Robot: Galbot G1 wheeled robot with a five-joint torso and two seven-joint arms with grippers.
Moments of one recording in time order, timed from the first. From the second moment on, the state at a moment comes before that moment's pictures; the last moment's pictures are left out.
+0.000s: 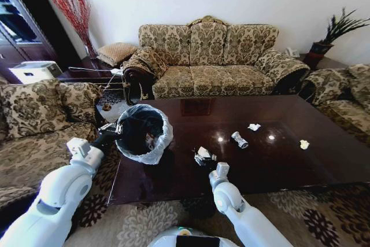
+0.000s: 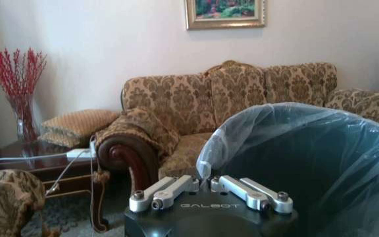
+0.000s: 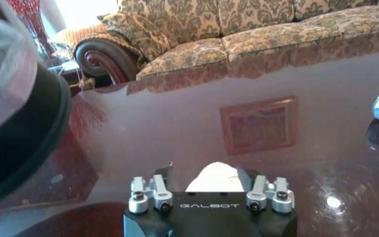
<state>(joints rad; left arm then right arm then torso) 1.47 -0.95 -0.86 -2.36 -0.64 0.44 -0.09 -1.18 1.13 -0.04 1.91 0.64 -0.22 0.48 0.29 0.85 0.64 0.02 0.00</state>
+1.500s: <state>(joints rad) 1.46 -0.96 -0.86 -2.37 -0.64 0.43 -0.09 -1.22 1.03 0.02 1.98 0.53 -0.15 0.42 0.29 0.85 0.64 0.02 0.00</state>
